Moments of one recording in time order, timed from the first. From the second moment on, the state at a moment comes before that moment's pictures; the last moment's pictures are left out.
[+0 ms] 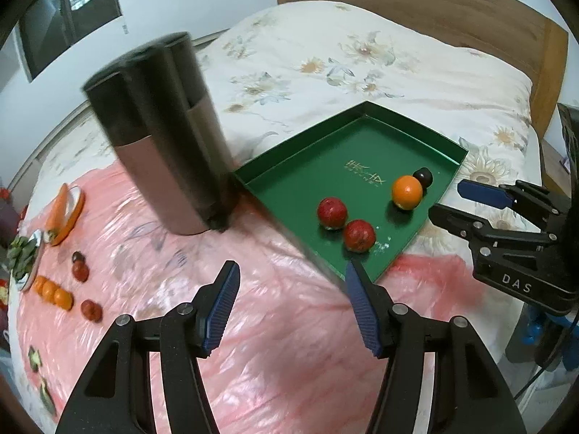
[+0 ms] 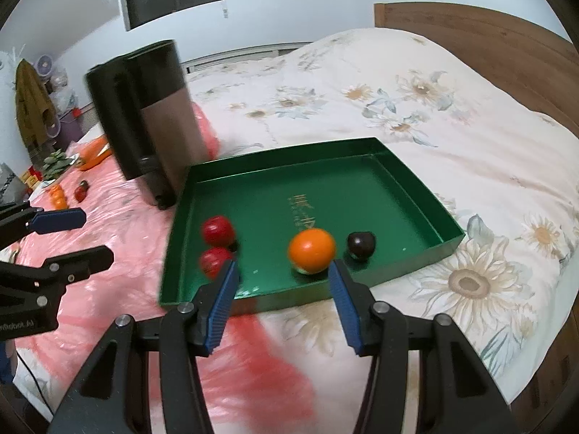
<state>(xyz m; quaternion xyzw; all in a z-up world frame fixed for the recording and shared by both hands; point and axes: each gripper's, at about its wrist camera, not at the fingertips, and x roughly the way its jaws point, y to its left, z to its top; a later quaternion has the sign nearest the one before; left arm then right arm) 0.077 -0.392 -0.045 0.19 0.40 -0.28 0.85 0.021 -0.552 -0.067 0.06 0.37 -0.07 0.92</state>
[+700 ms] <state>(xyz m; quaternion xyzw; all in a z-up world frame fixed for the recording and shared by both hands) 0.040 -0.319 -0.019 0.18 0.38 -0.24 0.88 -0.009 -0.475 -0.046 0.06 0.36 -0.02 0.93</state>
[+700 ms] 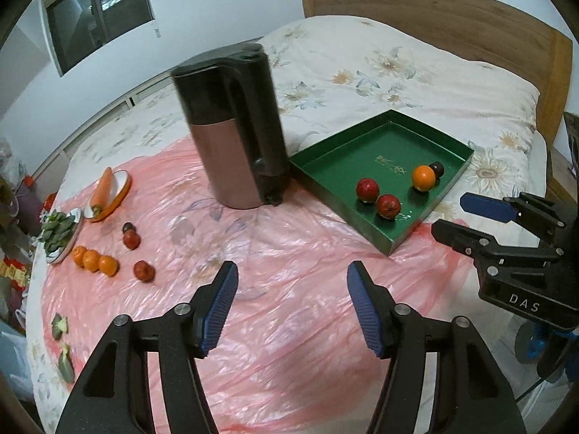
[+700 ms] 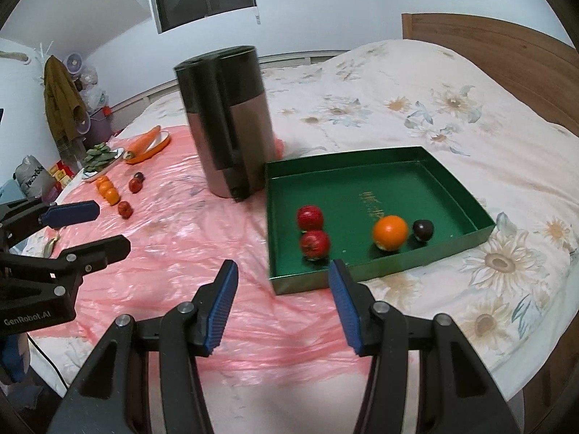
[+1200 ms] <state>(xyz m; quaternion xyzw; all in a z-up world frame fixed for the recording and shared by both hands) 0.022 -0.271 -0.009 0.16 0.37 -0.22 0.89 -0.027 -0.432 -0.040 0.05 0.36 0.00 0.93</state>
